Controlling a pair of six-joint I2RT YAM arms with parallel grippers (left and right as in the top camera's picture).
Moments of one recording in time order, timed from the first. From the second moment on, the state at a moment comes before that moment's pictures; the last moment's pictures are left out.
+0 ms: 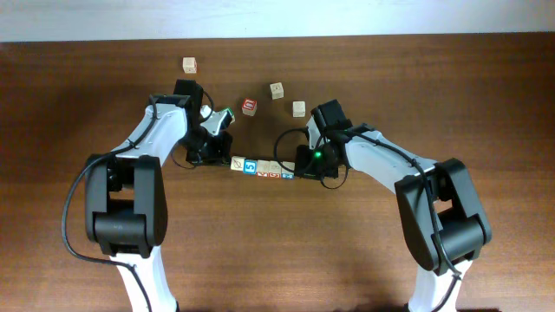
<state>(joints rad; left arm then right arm) -0.10 2.11 1.50 -0.96 0.44 0.04 0.39 2.01 1.25 -0.52 -0.45 0.44</state>
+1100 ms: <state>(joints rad) -0.09 2.11 1.50 -0.97 0.34 -0.01 0.38 2.02 1.28 -0.52 -0.36 0.40</state>
